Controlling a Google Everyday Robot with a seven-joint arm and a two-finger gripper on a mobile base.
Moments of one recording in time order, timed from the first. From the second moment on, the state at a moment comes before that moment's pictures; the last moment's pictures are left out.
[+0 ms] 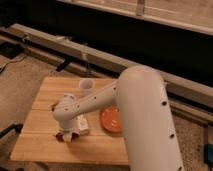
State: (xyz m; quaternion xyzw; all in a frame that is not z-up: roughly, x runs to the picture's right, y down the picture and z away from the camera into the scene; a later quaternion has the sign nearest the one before) arm -0.212 0.270 0.798 -0.38 -0.10 -0.01 0.92
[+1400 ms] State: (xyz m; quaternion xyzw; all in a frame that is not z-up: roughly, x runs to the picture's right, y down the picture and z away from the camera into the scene) arm -0.080 0.087 0.737 -0.30 -0.15 0.11 0.93
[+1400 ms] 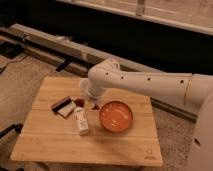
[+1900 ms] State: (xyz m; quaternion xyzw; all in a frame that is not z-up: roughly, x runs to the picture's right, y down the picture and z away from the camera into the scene) arm 0.006 0.157 0.808 -0.34 -0.07 0.18 0.92
